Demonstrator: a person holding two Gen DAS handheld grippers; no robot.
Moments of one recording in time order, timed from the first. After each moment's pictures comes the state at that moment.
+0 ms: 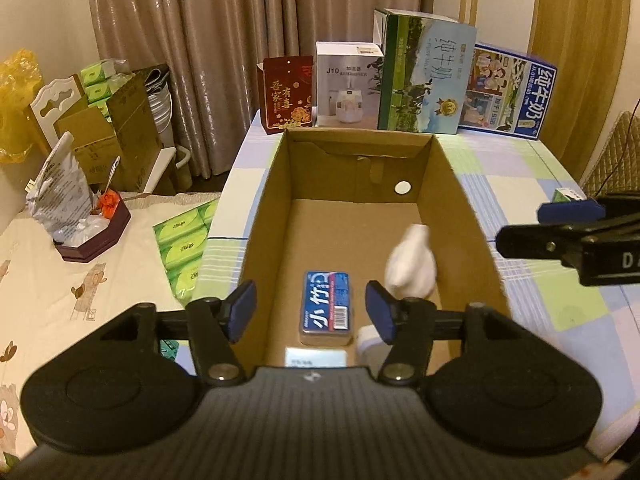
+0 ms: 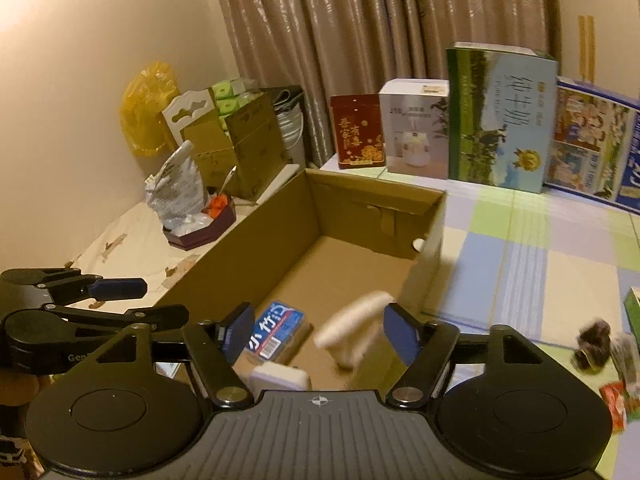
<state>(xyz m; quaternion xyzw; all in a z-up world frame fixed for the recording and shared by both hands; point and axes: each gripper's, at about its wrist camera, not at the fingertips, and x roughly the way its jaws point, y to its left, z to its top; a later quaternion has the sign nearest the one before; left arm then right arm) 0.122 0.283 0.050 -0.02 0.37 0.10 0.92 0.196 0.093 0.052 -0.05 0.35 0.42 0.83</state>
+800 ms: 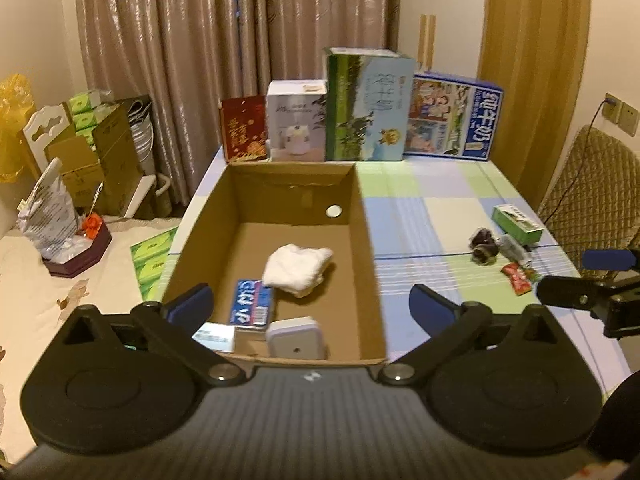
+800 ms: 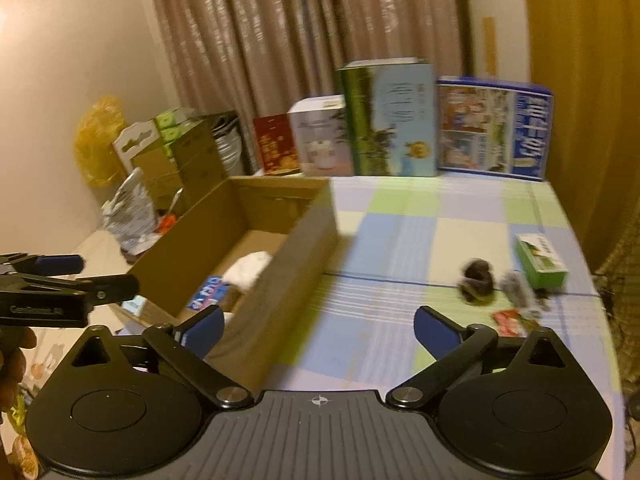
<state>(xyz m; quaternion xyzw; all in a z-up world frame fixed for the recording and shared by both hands) 0.075 0.185 0.092 -0.02 0.33 0.08 0.94 0.148 -0.053 0.077 -0.02 0.34 0.33 0.88</state>
